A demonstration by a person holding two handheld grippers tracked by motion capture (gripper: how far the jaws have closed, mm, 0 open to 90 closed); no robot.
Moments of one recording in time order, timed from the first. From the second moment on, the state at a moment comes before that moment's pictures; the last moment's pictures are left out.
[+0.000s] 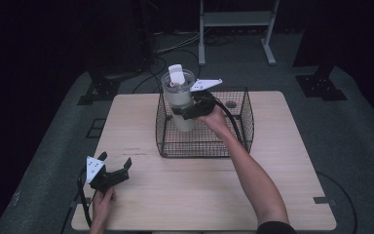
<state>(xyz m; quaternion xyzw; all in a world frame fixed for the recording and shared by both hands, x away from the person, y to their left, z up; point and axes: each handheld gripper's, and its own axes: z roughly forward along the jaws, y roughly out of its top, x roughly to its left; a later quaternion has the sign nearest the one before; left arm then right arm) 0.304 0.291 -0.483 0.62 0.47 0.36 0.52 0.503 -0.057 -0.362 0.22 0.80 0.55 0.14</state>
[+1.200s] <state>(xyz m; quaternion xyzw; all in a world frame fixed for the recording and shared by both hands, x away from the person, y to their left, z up) 0.303 0.292 -0.484 0.62 0.47 0.36 0.52 0.543 -0.046 -0.417 0.23 0.83 0.49 0.11</state>
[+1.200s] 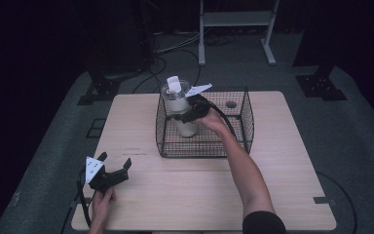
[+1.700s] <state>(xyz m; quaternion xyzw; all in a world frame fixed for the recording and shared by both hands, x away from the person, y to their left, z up) 0.303 0.292 -0.484 0.62 0.47 0.36 0.52 0.534 -0.054 -0.421 0.20 0.84 0.49 0.13</state>
